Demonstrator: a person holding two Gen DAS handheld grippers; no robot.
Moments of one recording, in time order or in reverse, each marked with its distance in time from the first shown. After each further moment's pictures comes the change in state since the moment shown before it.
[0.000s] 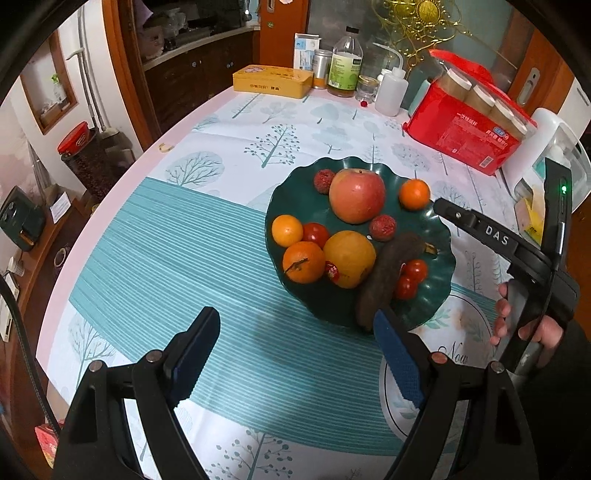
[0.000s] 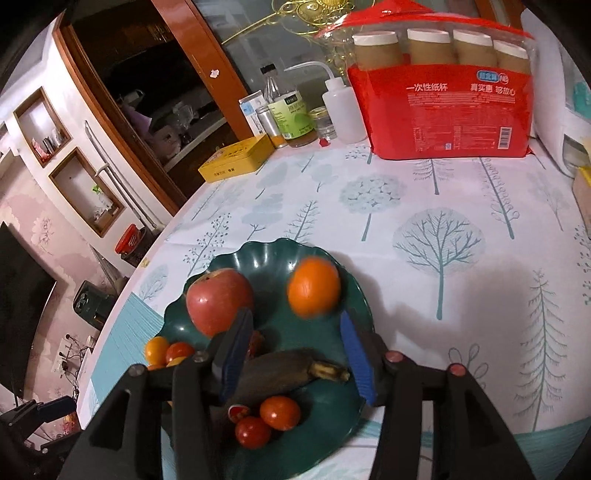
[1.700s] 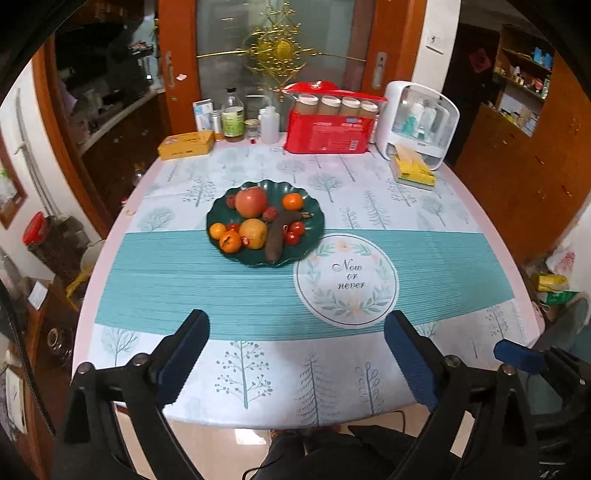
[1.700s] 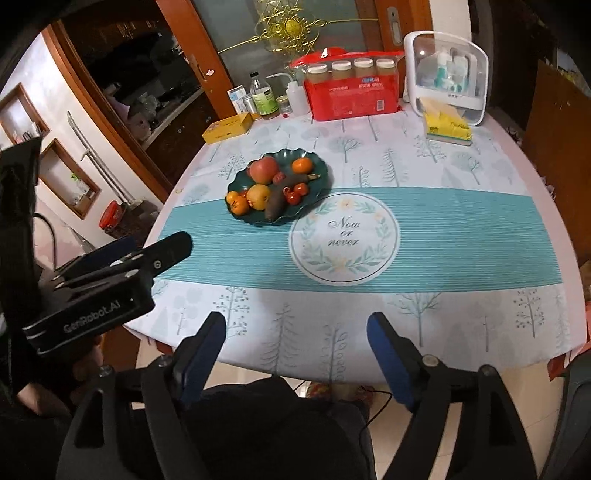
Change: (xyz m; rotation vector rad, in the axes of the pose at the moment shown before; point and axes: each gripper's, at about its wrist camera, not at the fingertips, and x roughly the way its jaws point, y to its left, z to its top) left arm -0.200 -0.022 -0.106 0.349 -0.134 -0.193; right arm -0.317 0.153 -0.197 0.135 0.088 -0.266
